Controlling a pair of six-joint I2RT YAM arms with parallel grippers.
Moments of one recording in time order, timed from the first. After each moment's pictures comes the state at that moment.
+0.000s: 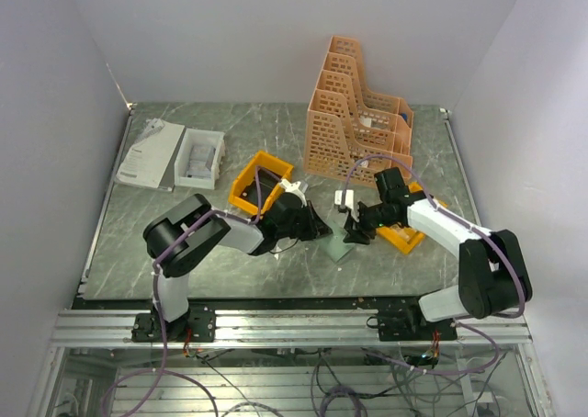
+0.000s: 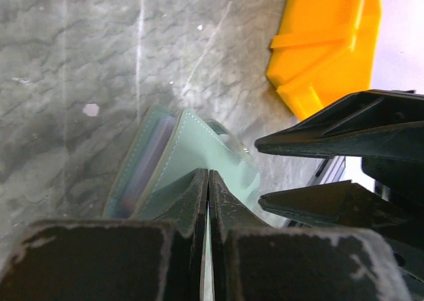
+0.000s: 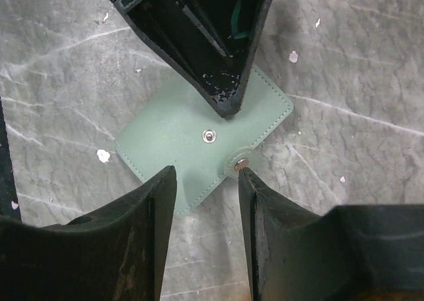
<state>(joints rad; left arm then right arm) -0.88 1.87 0.78 0.64 0.15 -1.00 0.31 1.41 0.76 -0.51 -0.75 -1.02</state>
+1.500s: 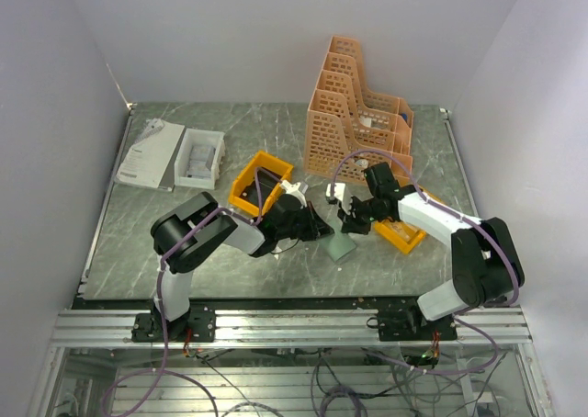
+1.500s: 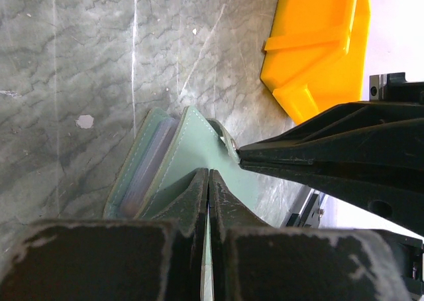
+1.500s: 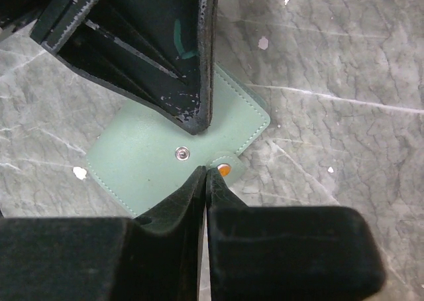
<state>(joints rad) -0.88 1.93 0.77 0.74 0.17 -1.01 0.37 1.50 0.84 -0.48 -0.61 -0.84</state>
